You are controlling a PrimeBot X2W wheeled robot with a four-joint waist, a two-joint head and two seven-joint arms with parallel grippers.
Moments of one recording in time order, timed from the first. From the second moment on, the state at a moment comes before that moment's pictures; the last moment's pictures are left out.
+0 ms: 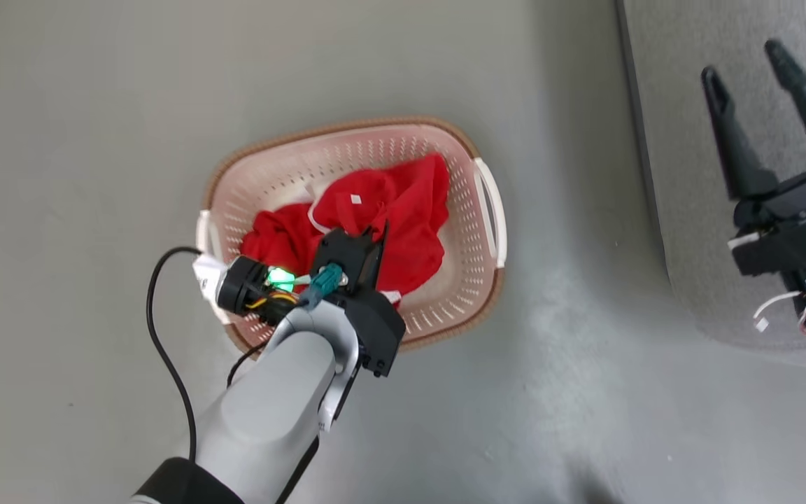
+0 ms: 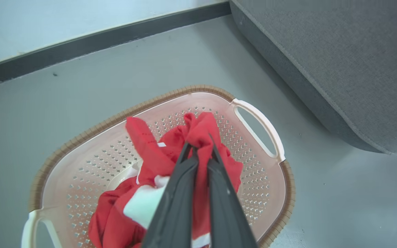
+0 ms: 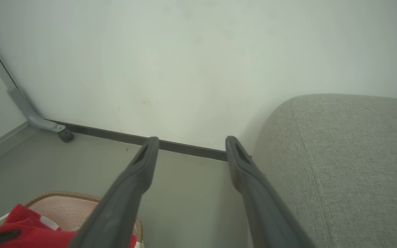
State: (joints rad) left arm -0.81 0.04 -0.93 0.85 -0.64 0.12 -0.19; right arm -0.61 -0.49 0.37 0.21 0.47 0.12 -0.26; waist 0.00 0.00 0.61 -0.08
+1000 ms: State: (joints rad) left arm -0.54 0.04 -0.76 0.83 -0.68 0.12 -0.25; right arm -0.38 -0.33 0.40 0.41 0.45 0.12 -0.26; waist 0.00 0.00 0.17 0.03
